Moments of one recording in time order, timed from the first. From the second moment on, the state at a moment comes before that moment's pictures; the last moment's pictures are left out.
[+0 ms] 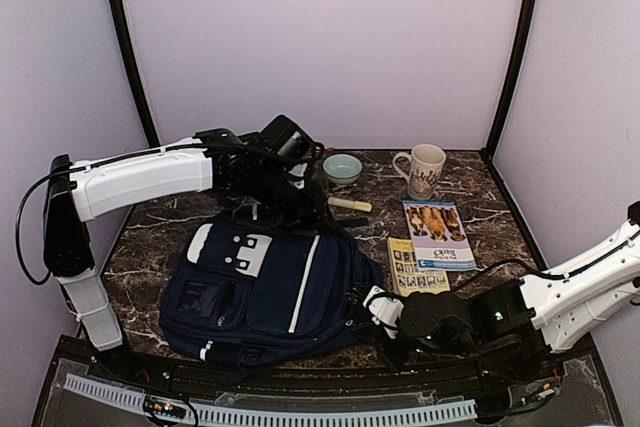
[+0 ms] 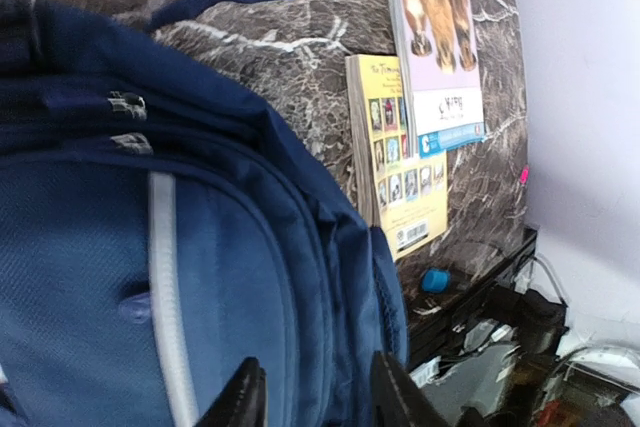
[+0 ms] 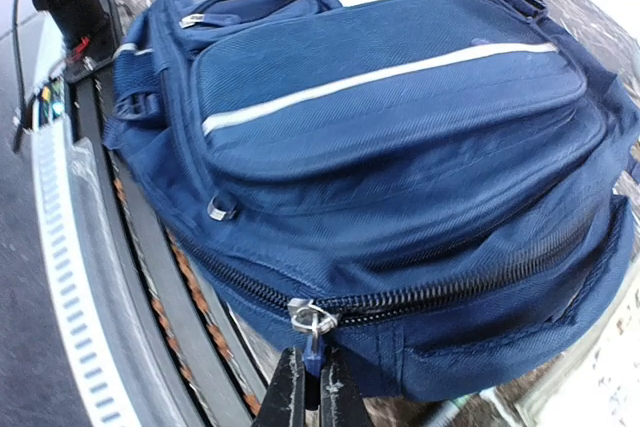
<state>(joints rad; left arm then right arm) -0.91 1.80 1.61 -0.79 0.21 -0.93 1.56 1.25 0.63 -0.06 0.38 0.32</state>
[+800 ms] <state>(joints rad) -1.09 2.02 1.78 -0.92 0.30 -0.69 1.56 1.22 0.57 -0.10 0.42 0.31</state>
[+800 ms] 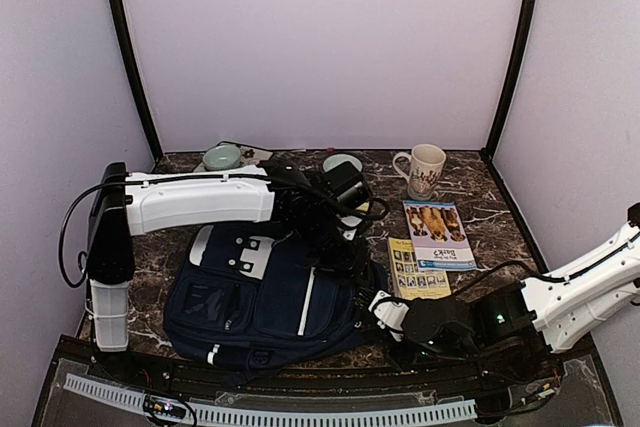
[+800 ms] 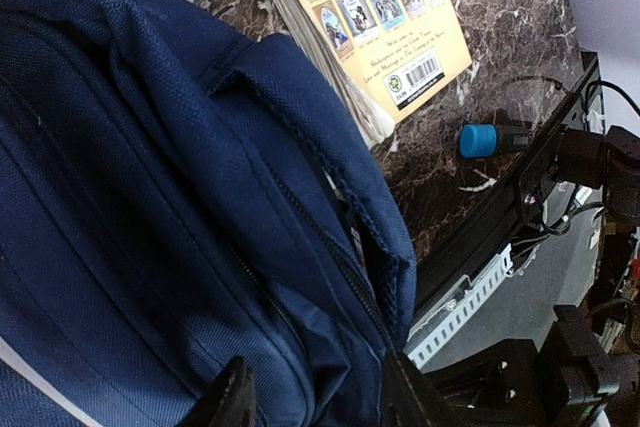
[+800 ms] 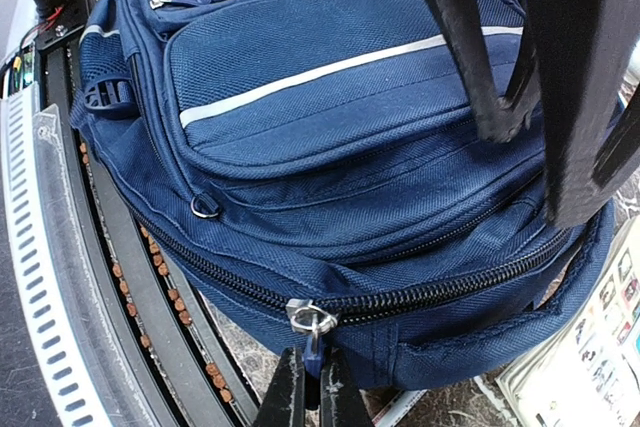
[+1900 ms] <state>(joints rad) -1.17 2.10 1.82 -0.94 0.29 -0.63 1.56 1.28 0.60 -0.11 0.44 0.33</state>
